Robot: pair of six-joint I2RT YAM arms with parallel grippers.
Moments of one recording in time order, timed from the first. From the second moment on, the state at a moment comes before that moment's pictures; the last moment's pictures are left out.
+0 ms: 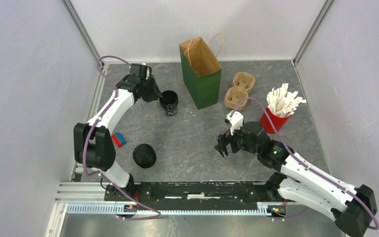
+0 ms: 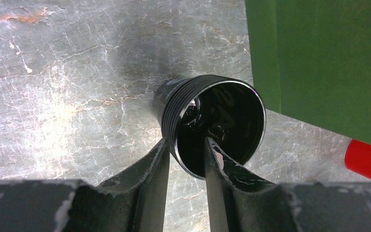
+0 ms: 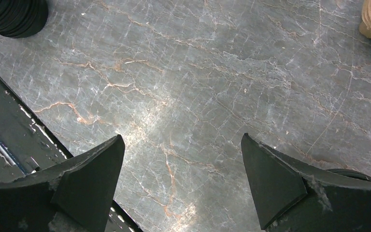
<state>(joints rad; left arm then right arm) -0.22 1.61 1.32 -0.55 0.08 -0.53 0.78 0.82 0.56 -0.30 -0.05 0.13</state>
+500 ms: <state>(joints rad) -0.21 1.66 1.36 -0.56 0.09 -0.52 0.78 0.78 0.56 -0.29 -0.02 0.14</state>
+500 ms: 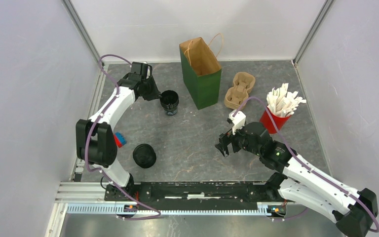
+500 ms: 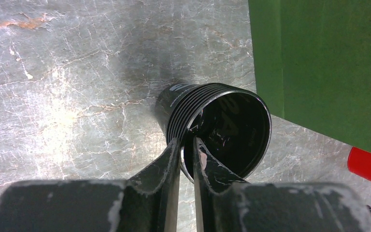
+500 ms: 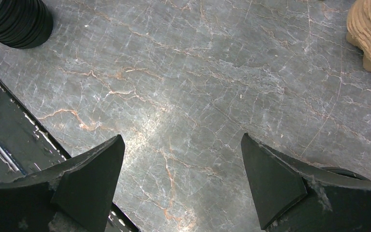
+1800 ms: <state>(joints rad) -0.21 1.70 1.39 -0.60 0.11 -0.45 0.78 0.80 0.56 -0.29 -0.02 0.14</state>
